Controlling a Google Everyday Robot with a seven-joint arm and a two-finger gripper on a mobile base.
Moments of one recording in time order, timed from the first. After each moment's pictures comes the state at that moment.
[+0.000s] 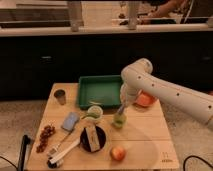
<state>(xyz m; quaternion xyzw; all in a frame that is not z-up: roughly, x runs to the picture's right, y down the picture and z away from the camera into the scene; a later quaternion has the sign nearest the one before) 0.117 0.073 0.765 -0.26 -0.12 -0.32 0.90</state>
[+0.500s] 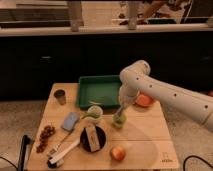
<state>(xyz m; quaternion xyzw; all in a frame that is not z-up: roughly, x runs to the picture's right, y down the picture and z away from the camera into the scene) 0.110 0.085 0.774 -0.27 -0.13 -0.32 0.90</state>
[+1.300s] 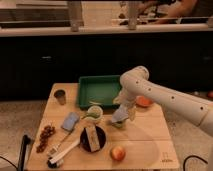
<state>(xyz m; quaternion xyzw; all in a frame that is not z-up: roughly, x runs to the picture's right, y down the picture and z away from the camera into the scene) 0.104 0.111 0.791 -0.29 -0.16 -0.30 0.89</state>
